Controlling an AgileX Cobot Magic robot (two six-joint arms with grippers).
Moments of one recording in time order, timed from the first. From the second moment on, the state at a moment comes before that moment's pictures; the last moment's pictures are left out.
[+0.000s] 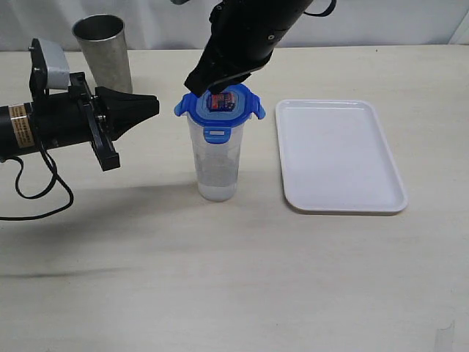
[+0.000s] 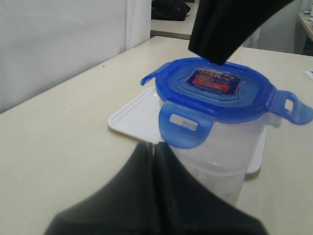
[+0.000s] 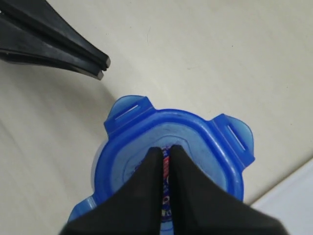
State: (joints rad) left arm -0.05 1.92 -0.72 1.18 -1.21 -0.44; right arm 0.58 1.87 -1.68 0.19 0.98 -0.40
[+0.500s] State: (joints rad) left arm -0.05 1.92 -0.72 1.18 -1.21 -0.44; right arm 0.58 1.91 -1.68 0.20 0.97 -0.43
